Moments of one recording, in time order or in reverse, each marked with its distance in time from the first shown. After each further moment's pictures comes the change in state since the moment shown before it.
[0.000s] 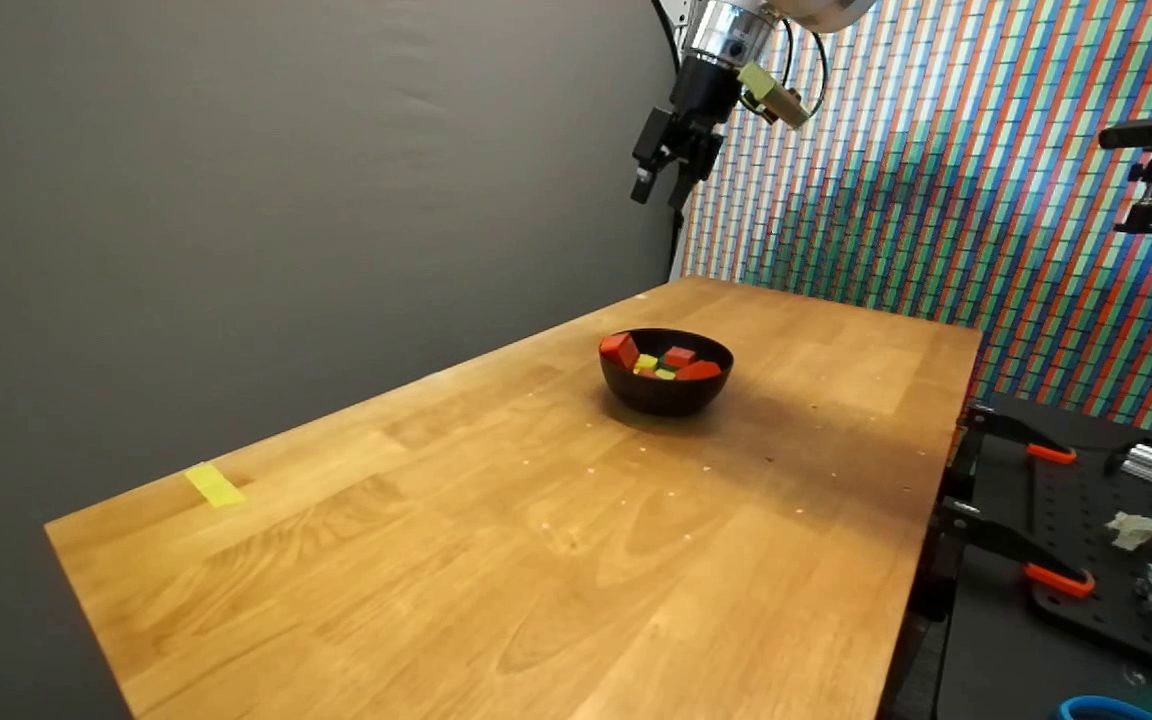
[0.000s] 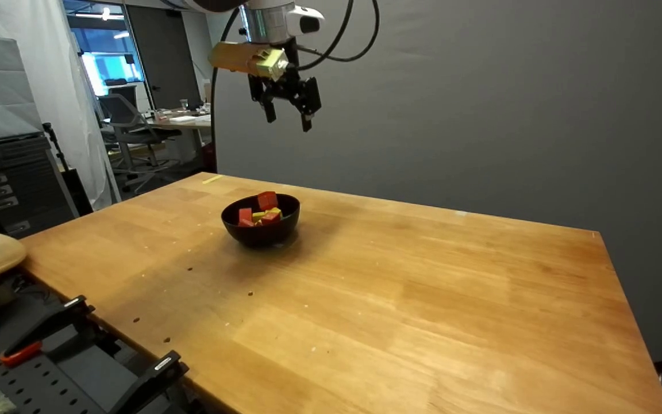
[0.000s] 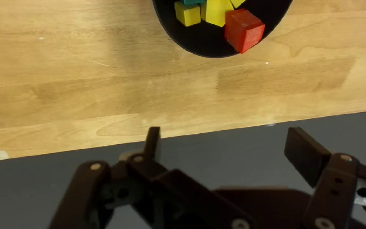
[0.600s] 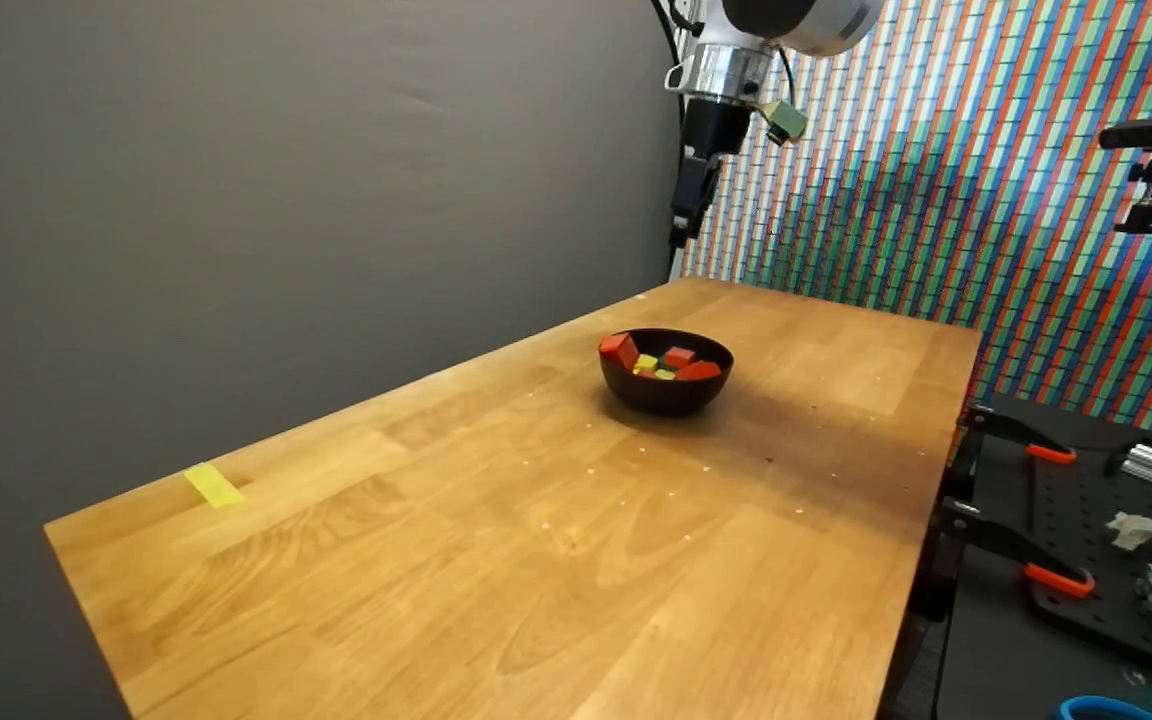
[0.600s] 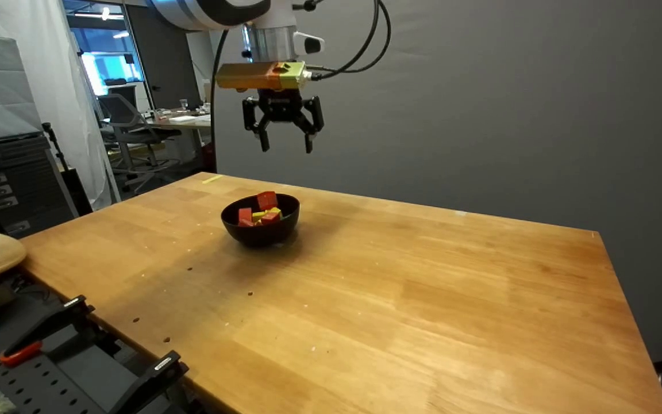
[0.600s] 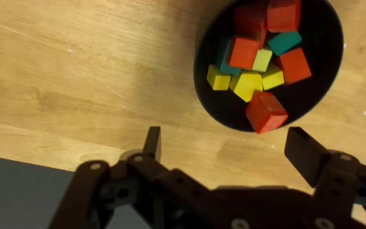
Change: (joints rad) arm -0.029 0.046 0.014 -0.009 -0.200 -0.089 -0.199
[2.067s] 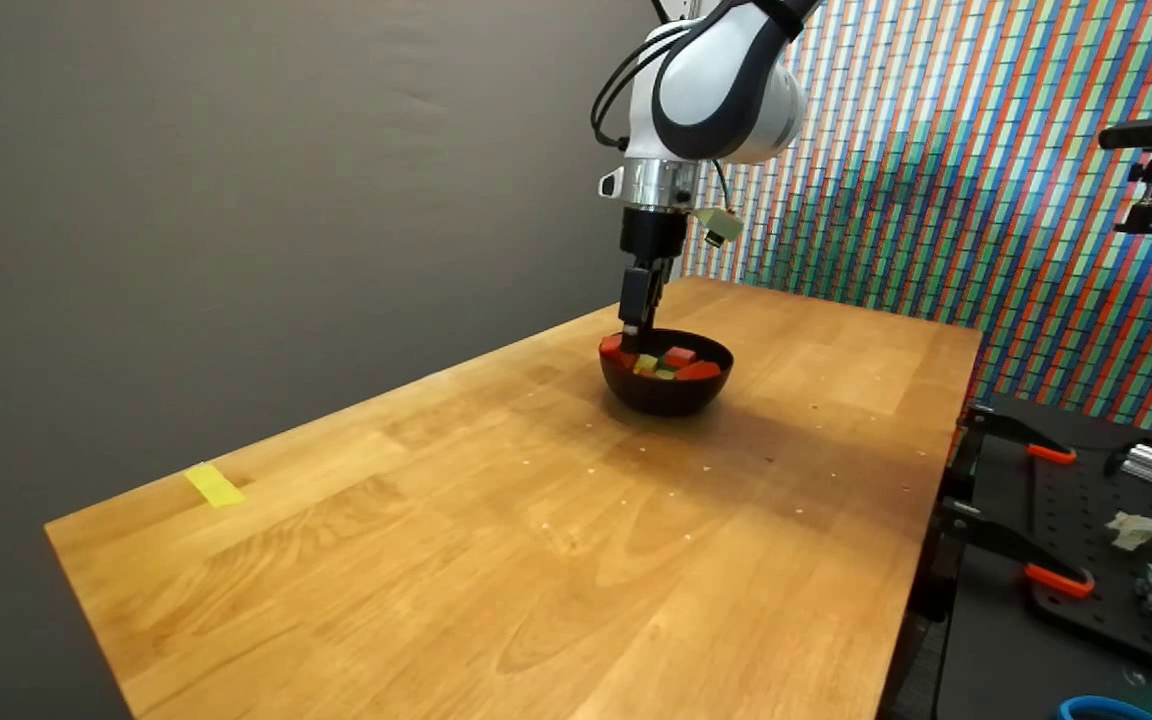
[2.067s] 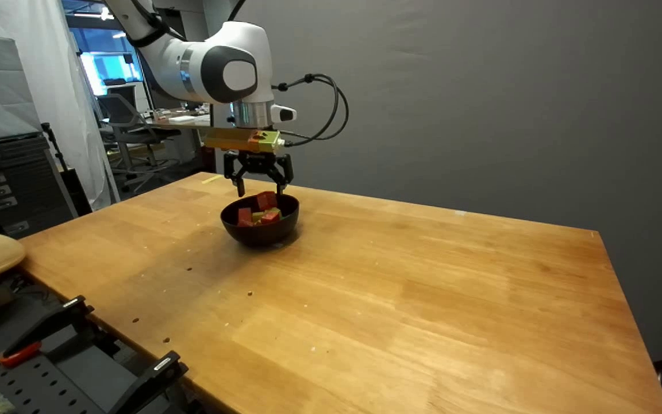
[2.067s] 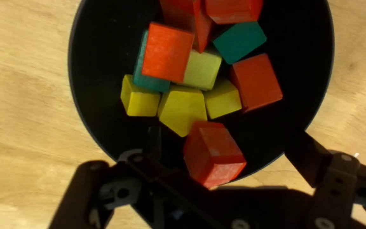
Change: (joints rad) arm 0.027 0.286 0.132 0.107 -0.051 0.071 0.112
